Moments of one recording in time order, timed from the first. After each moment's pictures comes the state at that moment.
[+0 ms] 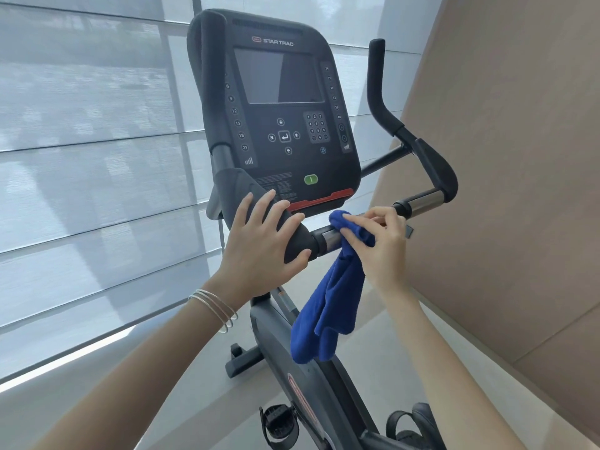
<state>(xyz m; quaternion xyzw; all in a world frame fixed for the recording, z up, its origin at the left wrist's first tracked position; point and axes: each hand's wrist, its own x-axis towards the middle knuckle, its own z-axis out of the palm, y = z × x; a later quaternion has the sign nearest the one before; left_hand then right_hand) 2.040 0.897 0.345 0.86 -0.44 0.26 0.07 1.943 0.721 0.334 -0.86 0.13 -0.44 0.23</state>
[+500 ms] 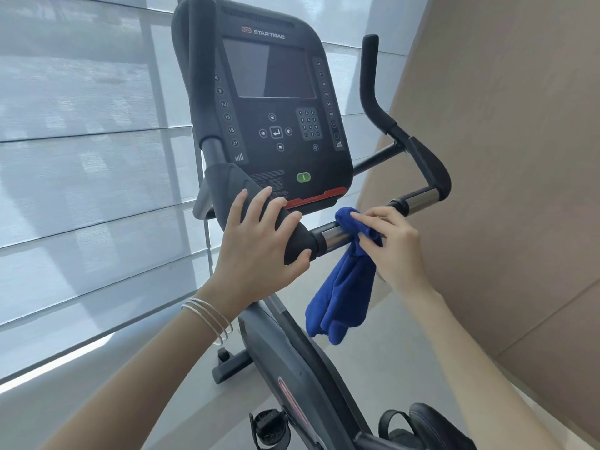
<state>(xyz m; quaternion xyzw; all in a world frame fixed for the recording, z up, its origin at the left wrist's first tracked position) 2.040 0.895 0.341 0.85 -0.44 0.28 0.10 1.932 0.700 0.338 -0.90 0.11 -0.39 0.19</state>
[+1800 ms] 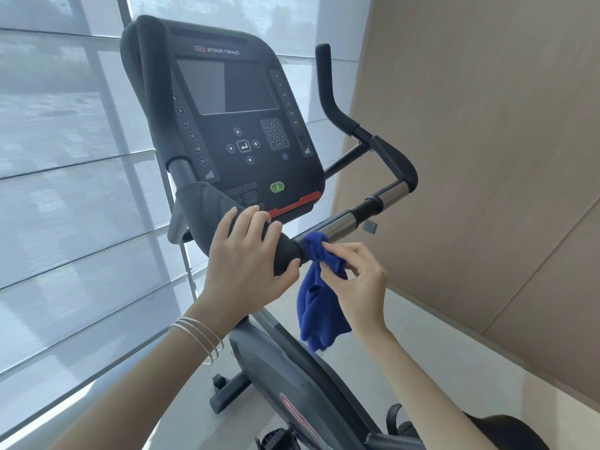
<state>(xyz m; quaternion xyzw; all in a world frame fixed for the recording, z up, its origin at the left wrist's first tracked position) 2.047 0.889 0.337 0.80 -0.48 0.34 0.13 1.930 0.752 0.287 -0.78 0.15 -0.50 0.35</state>
